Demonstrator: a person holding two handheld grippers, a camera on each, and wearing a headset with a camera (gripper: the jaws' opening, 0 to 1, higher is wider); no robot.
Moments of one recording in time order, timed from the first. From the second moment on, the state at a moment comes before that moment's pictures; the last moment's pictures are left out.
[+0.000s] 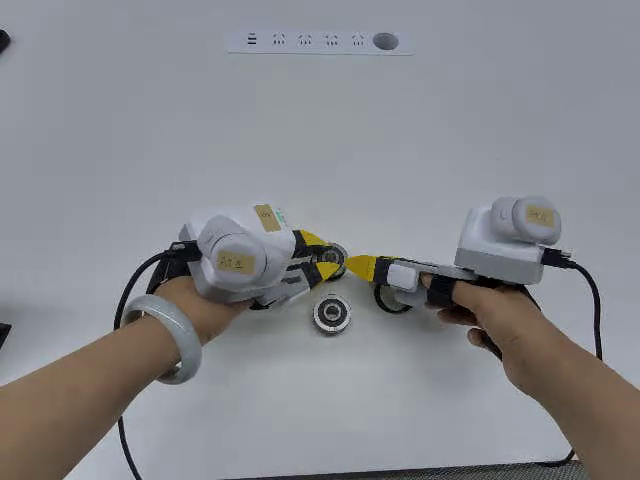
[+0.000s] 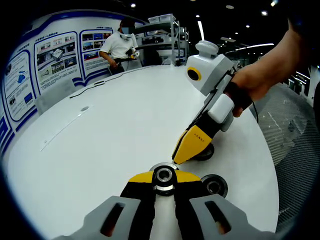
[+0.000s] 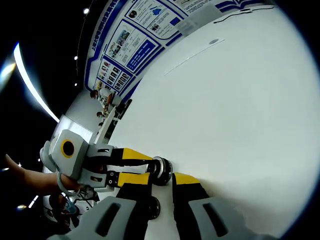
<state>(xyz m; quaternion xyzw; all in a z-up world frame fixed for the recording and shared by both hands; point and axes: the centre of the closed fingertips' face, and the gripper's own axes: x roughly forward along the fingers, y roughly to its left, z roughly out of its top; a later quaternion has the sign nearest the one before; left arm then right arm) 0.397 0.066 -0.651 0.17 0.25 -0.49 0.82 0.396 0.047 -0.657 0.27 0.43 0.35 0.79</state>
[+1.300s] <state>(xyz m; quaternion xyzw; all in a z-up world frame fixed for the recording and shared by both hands) 0.397 0.066 -0.651 0.16 0.25 -0.49 0.82 0.387 0.062 -0.649 0.32 0.46 0.36 0.75</state>
